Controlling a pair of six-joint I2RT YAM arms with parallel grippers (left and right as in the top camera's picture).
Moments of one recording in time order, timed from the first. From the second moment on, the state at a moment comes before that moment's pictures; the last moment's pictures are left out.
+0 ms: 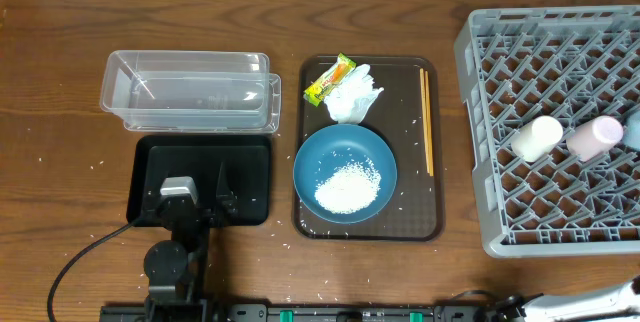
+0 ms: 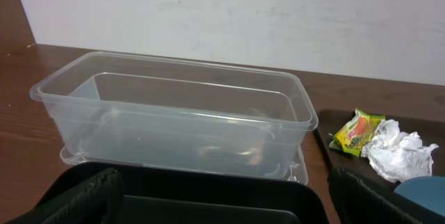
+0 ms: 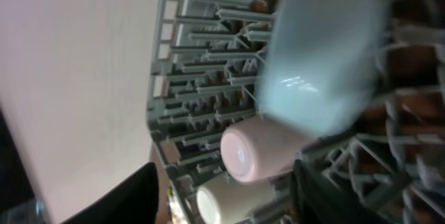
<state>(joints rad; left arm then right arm) -0.01 0.01 0.02 -0.12 -0.03 -0.12 -1.17 1.92 1.64 -1.03 -0.95 0.16</state>
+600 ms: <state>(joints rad) -0.01 0.01 0.02 -0.12 -0.03 -0.12 -0.99 1.69 1.64 -0.93 -0.54 0.32</state>
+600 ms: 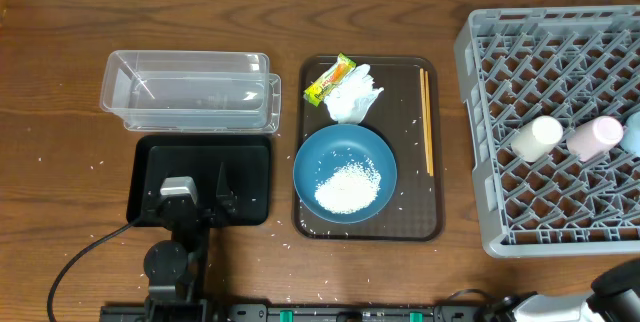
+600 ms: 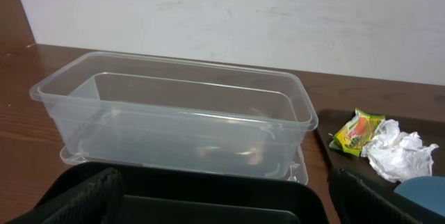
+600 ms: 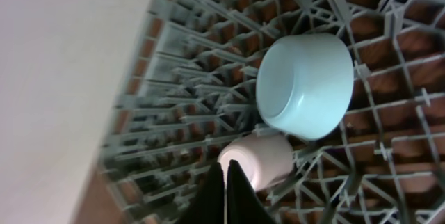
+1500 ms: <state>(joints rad) -0.01 0.01 0.02 -0.12 -0.03 -0.12 -0.84 1.90 1.64 -0.89 -0.14 0.27</state>
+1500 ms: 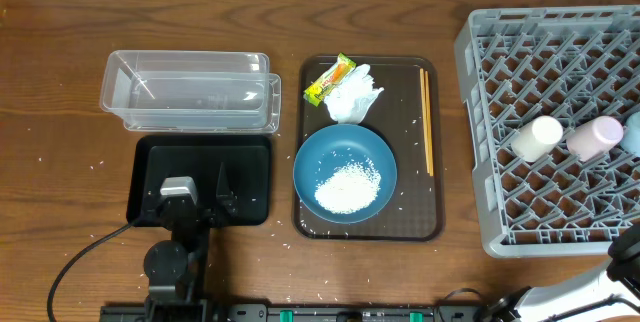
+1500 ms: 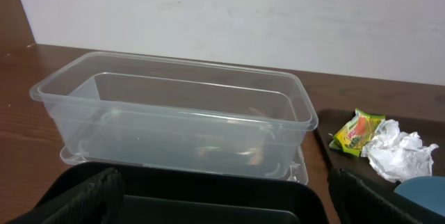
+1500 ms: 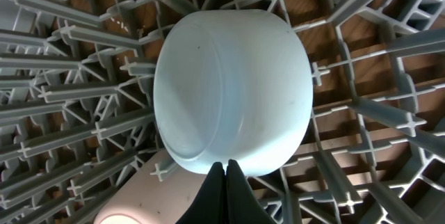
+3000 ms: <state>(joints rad) -0.01 0.01 0.02 -0.12 -0.03 -0.12 -0.84 1.79 1.64 -0.93 0.03 0.35</state>
